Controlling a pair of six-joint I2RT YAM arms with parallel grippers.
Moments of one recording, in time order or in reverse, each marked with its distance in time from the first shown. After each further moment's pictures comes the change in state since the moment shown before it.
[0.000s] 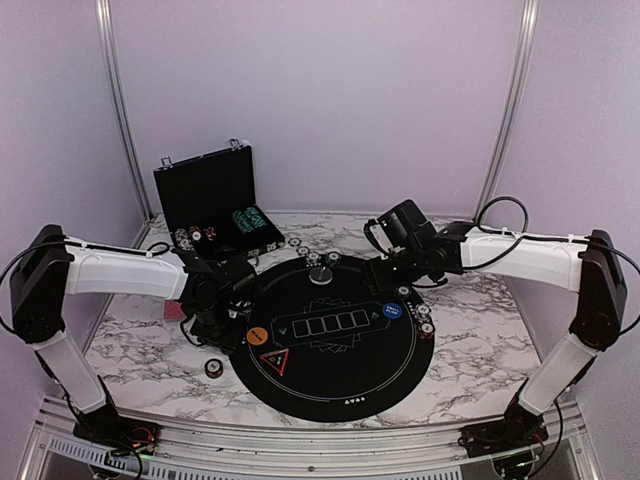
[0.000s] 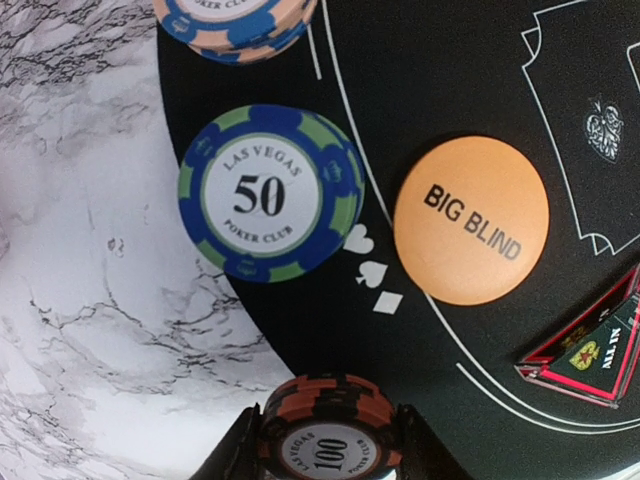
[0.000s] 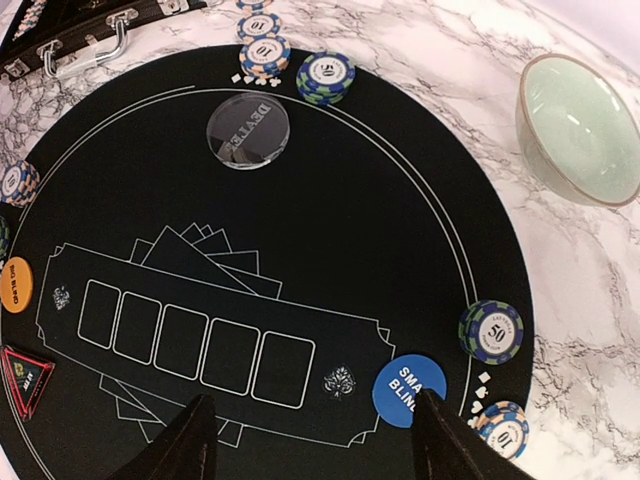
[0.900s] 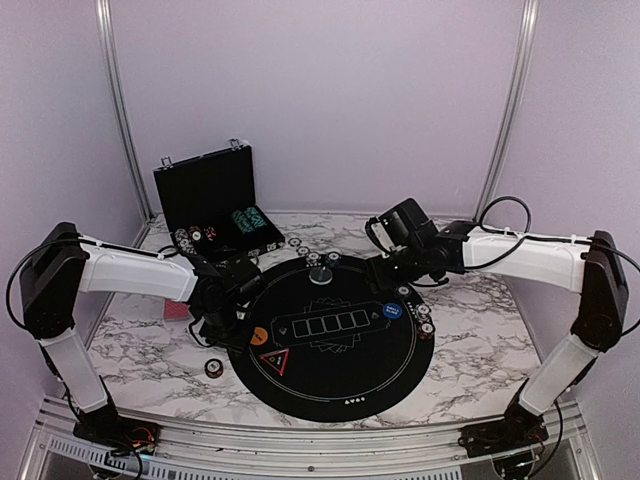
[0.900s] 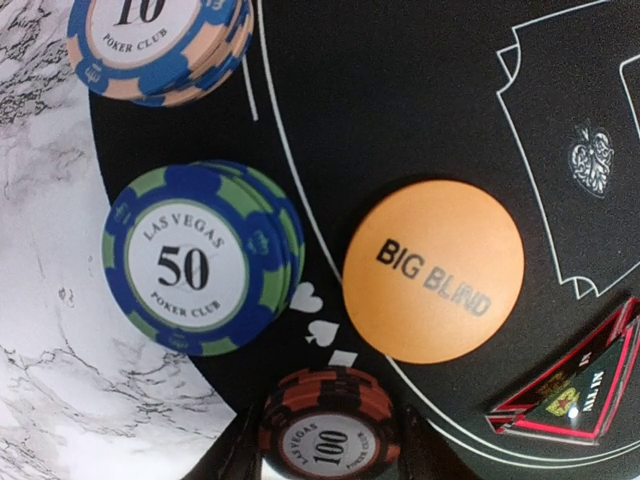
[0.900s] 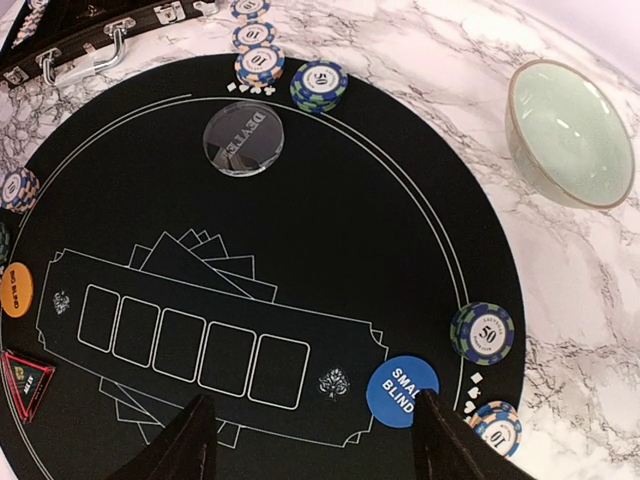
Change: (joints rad) left arm 0.001 0.063 0.009 0.080 0.030 0.000; right arm 0.000 -0.008 0.000 -0.001 0.014 0.000
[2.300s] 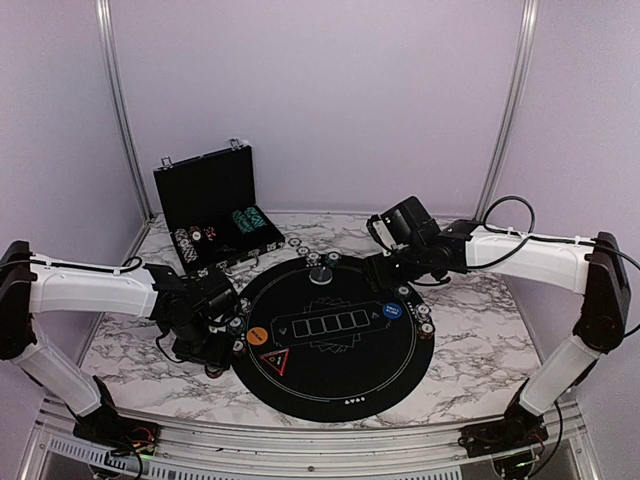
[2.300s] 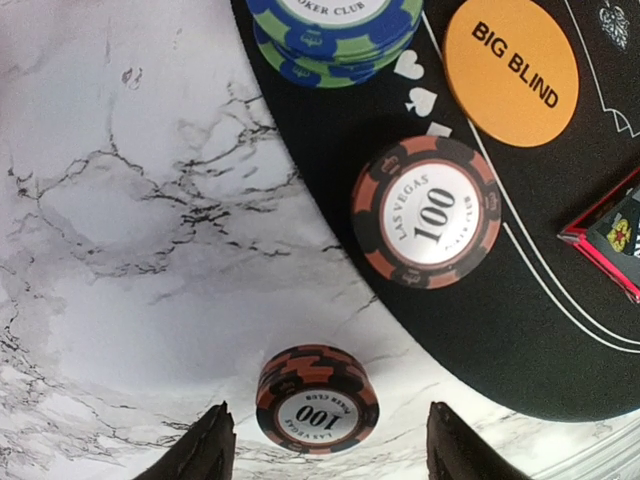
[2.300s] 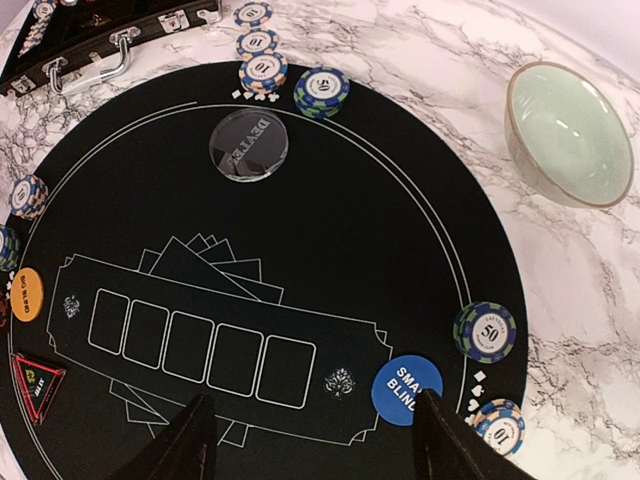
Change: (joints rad) left arm -0.031 -0.255 -0.198 -0.072 0.035 -0.093; right arm 0.000 -0.018 0.000 0.000 -0.008 0.019
